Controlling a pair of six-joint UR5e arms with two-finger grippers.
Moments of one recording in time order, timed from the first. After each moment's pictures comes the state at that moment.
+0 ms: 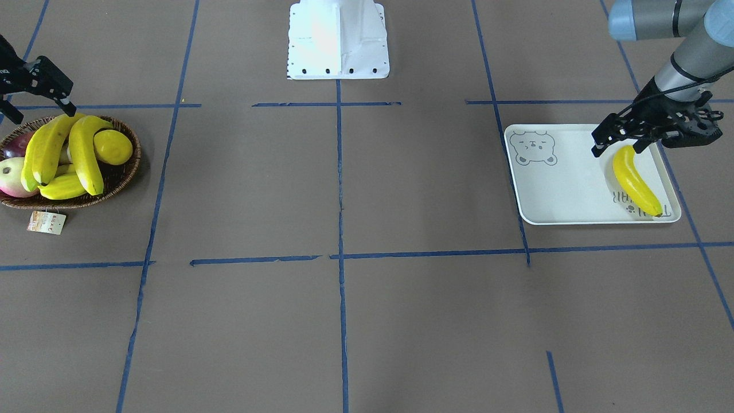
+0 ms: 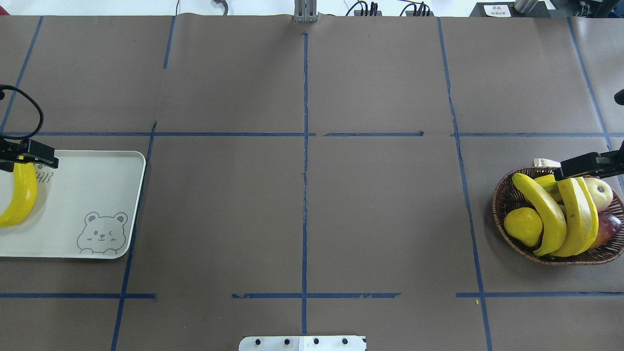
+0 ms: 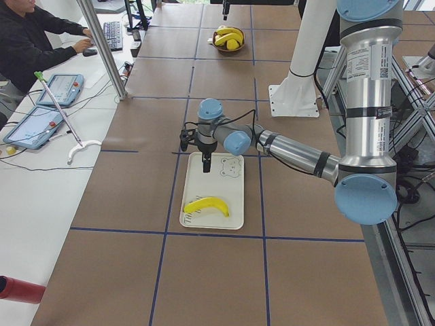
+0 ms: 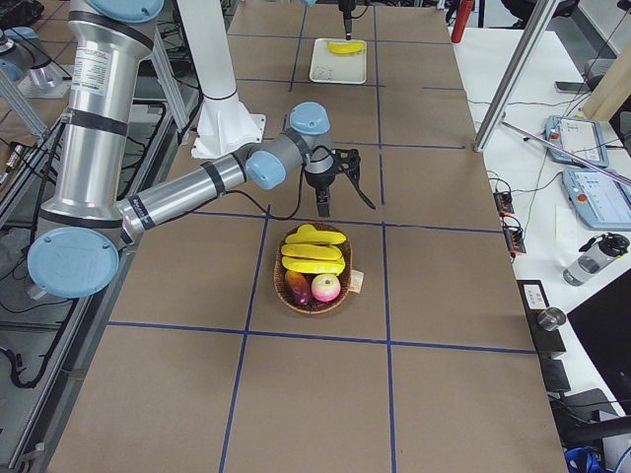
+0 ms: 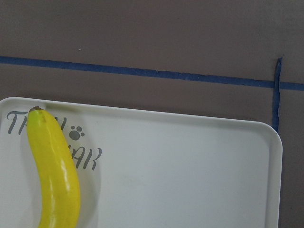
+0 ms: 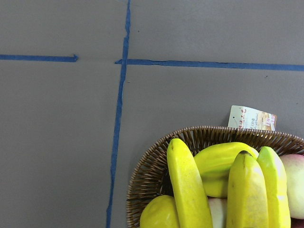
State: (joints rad) left arm -1.02 -1.49 -1.94 -1.89 -2.16 -0.88; right arm 1.04 -1.79 2.19 -1.34 2.20 0.74
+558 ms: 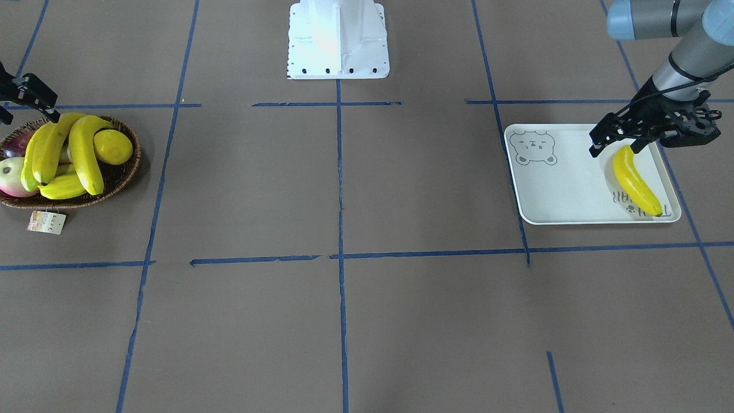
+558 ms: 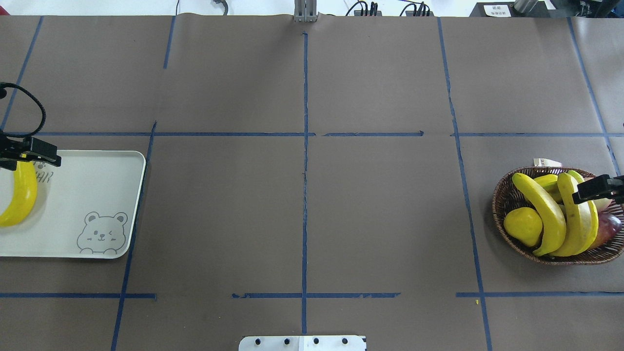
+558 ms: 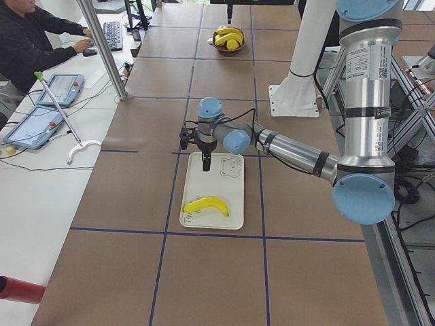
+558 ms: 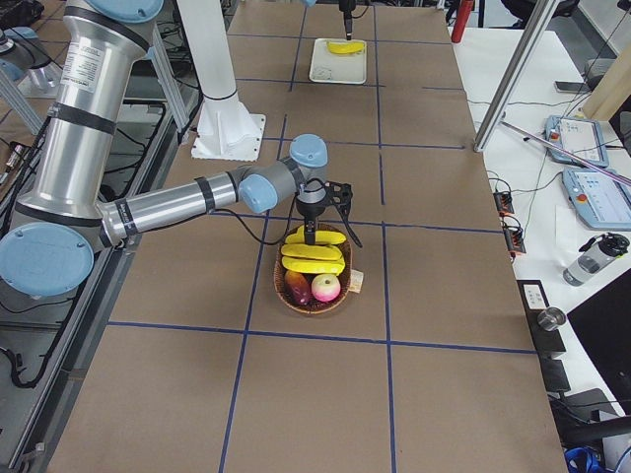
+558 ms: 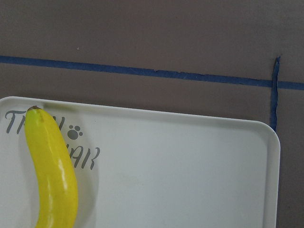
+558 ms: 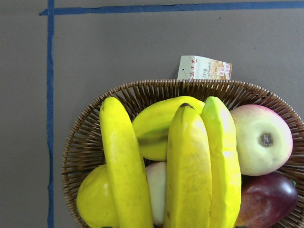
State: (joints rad) left arm -1.02 -1.50 -1.95 -1.89 -2.16 -0.90; right arm 1.04 -1.86 2.11 -1.34 2.23 0.72
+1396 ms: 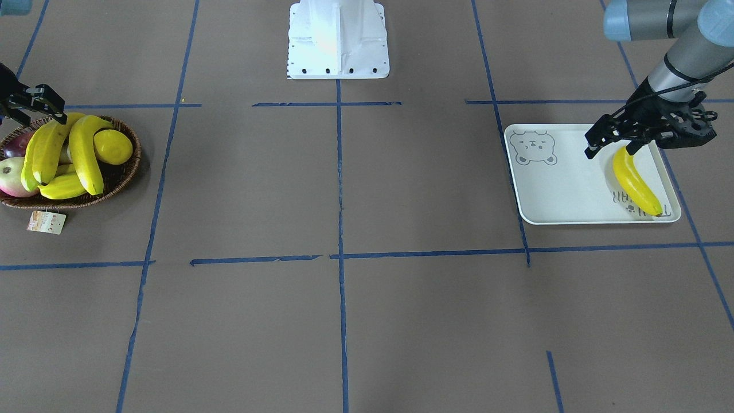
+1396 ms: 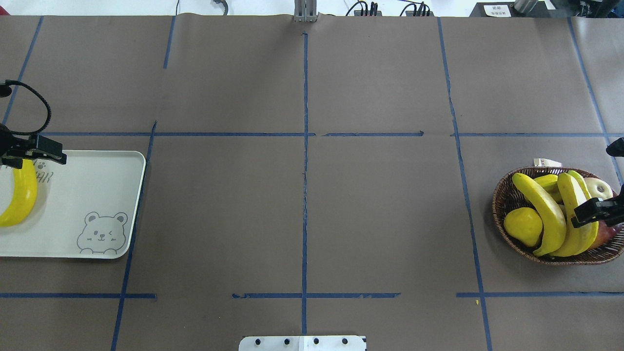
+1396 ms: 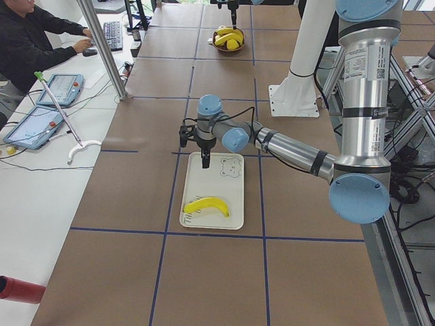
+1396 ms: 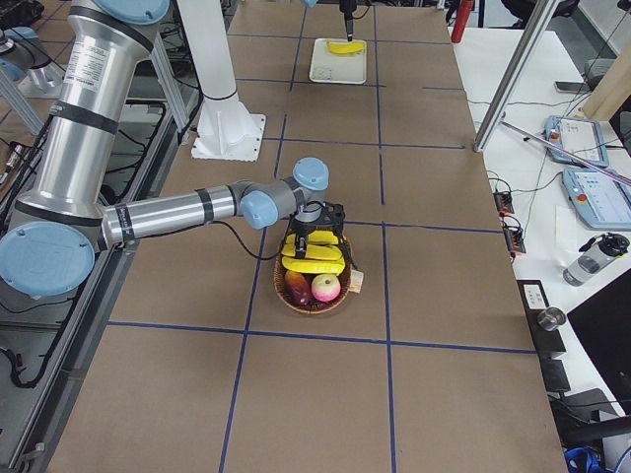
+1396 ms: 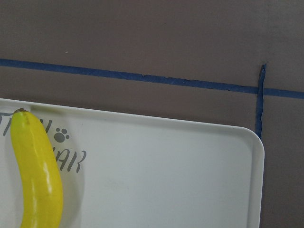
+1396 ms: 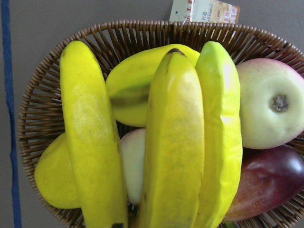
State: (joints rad) left arm -1.01 -1.52 -1.95 -1.89 -2.15 -0.91; right arm 0.98 -1.87 2.03 -1.34 2.28 0.66
